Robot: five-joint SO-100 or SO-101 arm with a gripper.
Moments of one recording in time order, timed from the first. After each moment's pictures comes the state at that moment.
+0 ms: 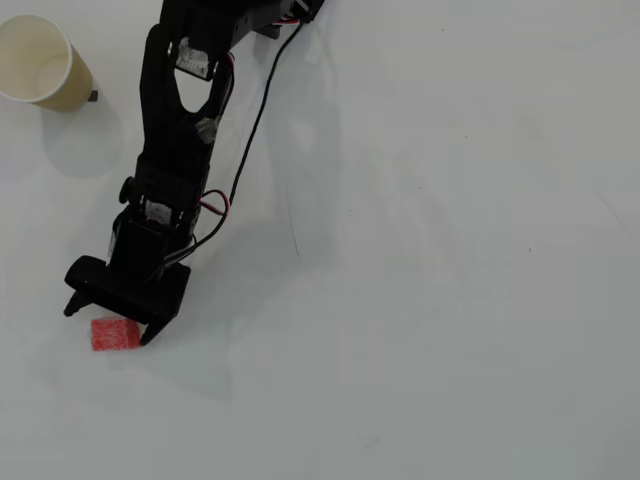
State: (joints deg) arm 28.7 49.0 85.7 -6.1 76.0
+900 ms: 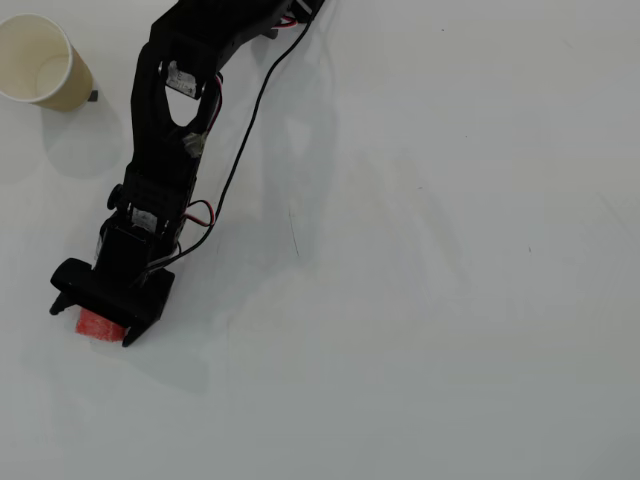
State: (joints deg) arm 31.6 40.2 76.9 -6.1 76.0
